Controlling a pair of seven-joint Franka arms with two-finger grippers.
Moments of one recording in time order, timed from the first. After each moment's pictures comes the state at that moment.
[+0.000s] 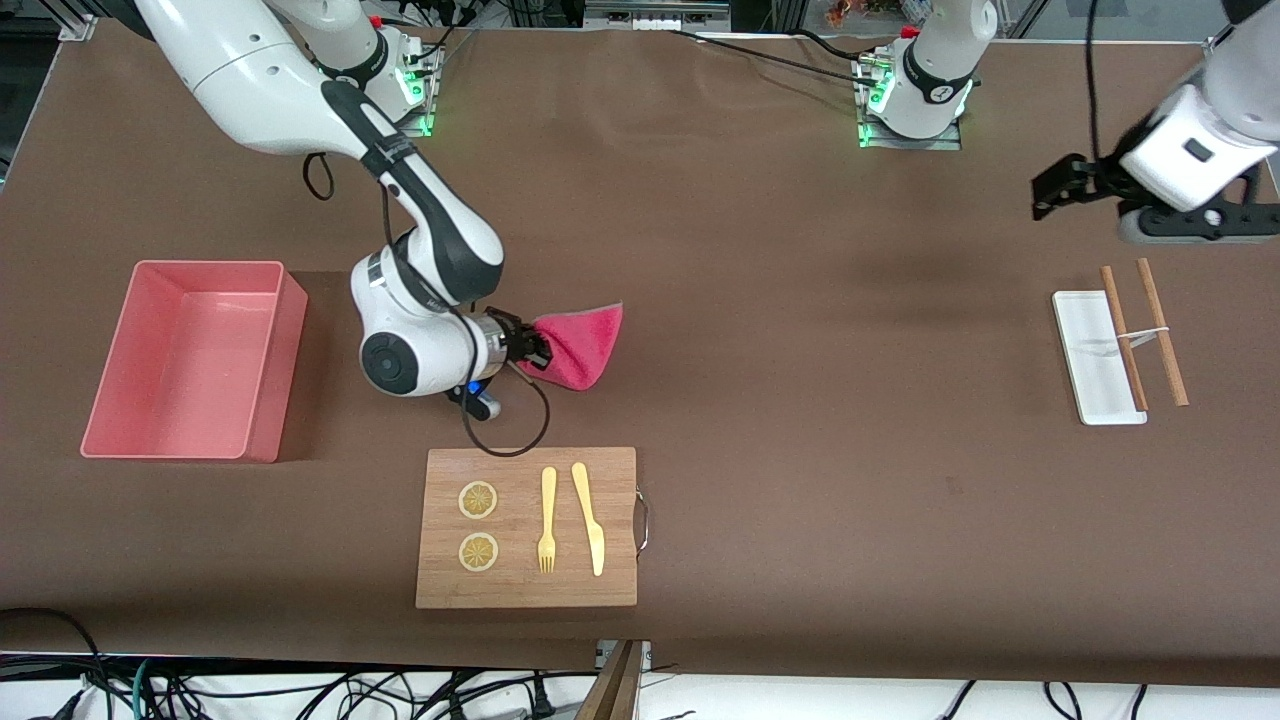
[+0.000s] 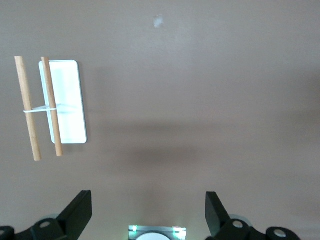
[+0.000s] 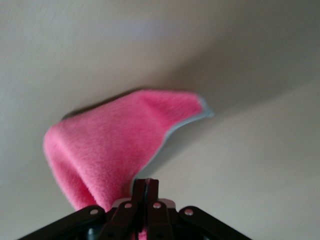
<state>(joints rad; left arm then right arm) 0.26 -0.10 -0.29 -1.76 -0.01 1.54 -0.05 0.12 0.71 0.36 -1.58 0.21 1.96 0.96</state>
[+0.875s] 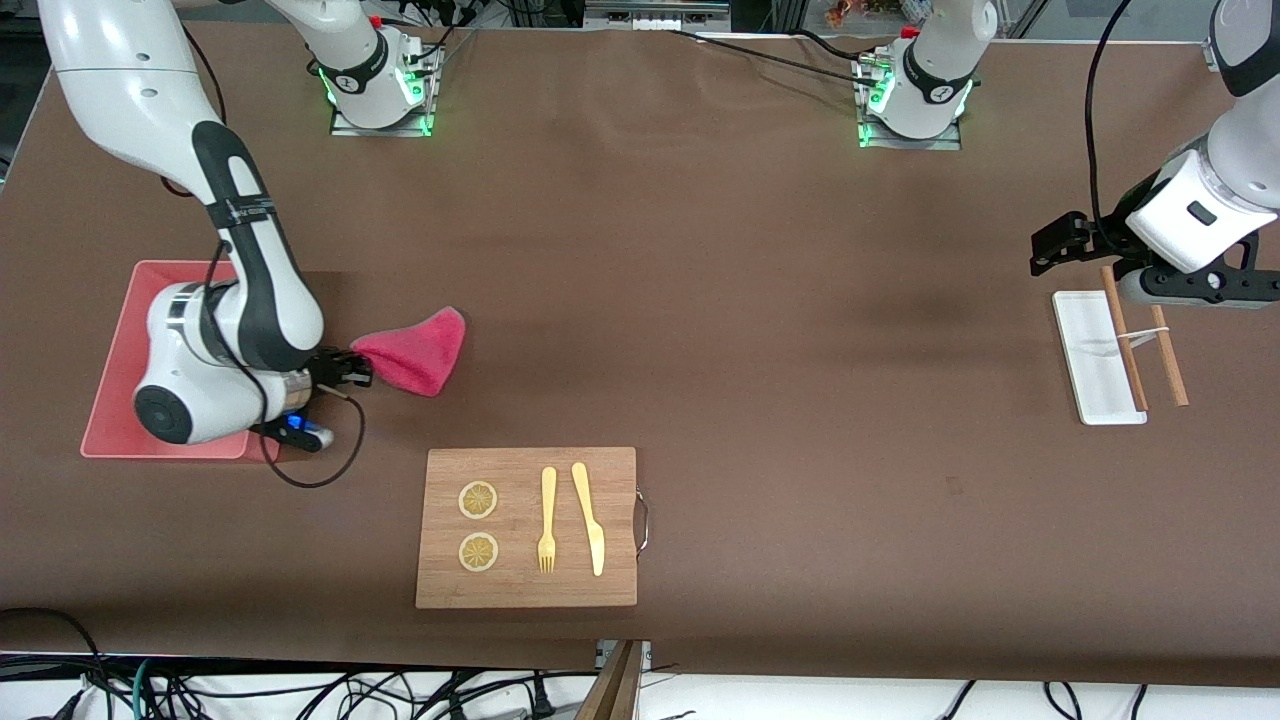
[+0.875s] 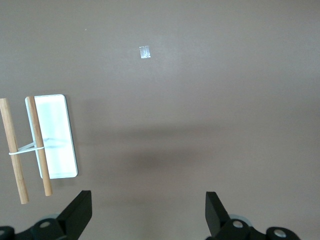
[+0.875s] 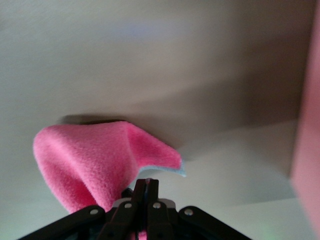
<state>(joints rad) 0.24 0.03 -0.31 -1.67 -0.01 1.61 -0.03 0.06 0.66 -0.01 -1.58 0.16 1.75 0.26</state>
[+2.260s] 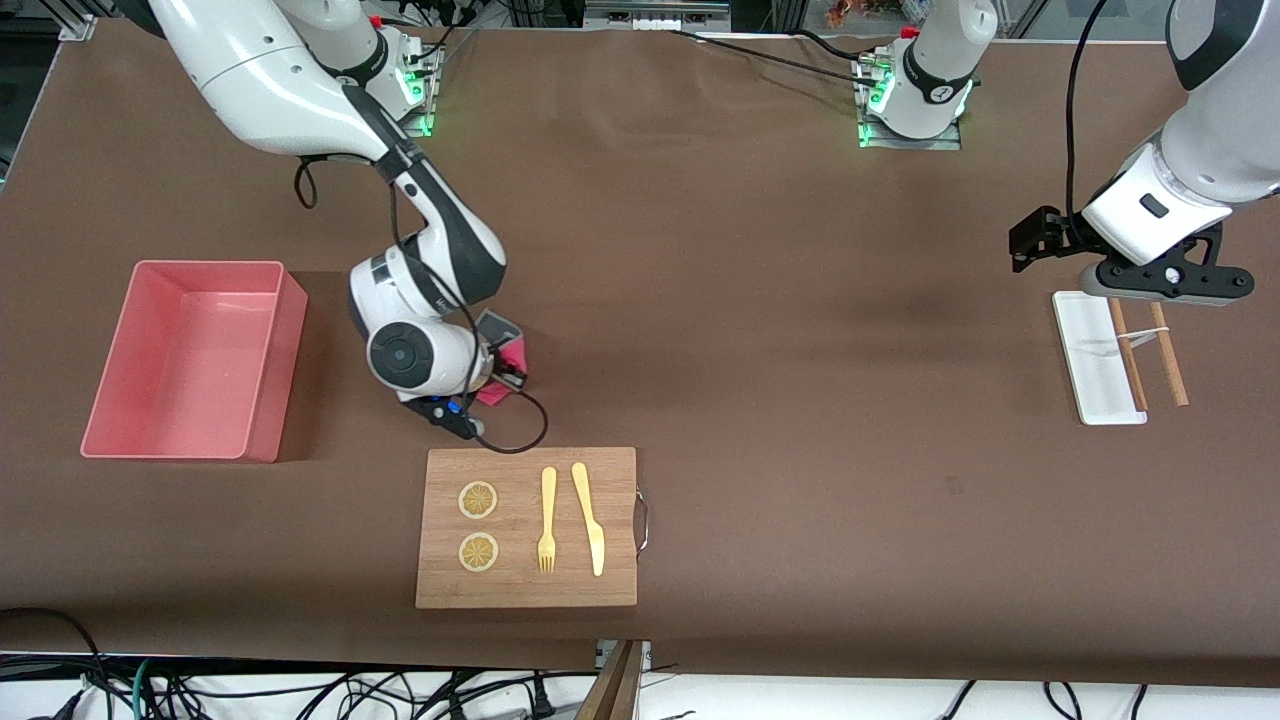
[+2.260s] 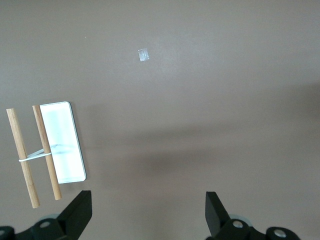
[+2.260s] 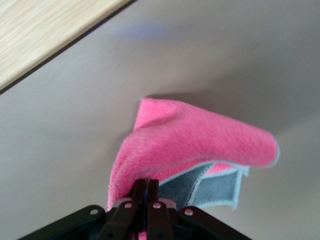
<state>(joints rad) -0.07 0.02 -0.05 -1.68 0.04 1.63 -0.03 0.21 0.72 0.31 -1.57 0.01 2.09 1.00</state>
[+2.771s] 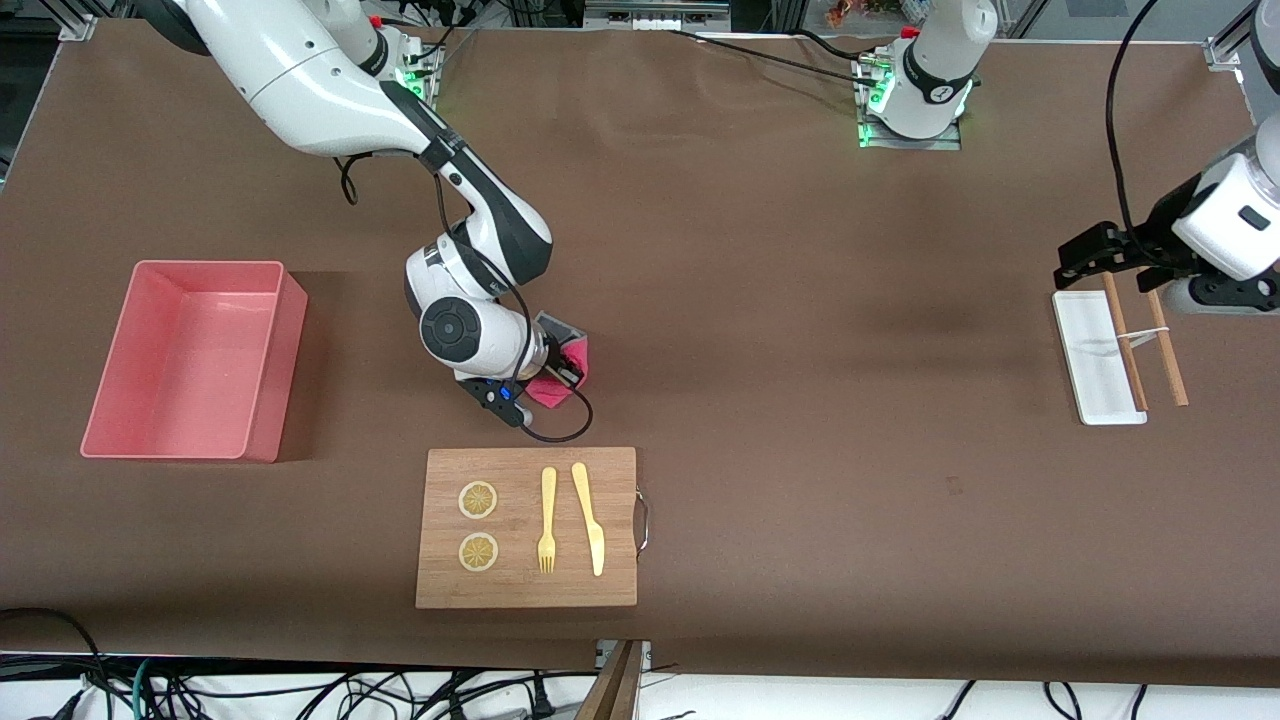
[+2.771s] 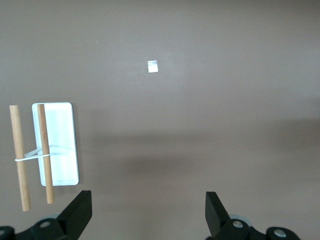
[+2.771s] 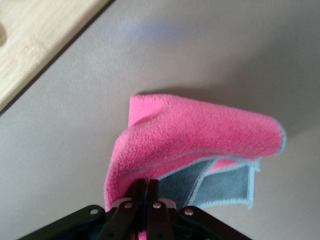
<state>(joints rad) 0.02 0.06 -0.03 -1.62 -0.03 1.63 -0.03 0.24 0.75 0.35 -1.57 0.05 2.22 1.09</state>
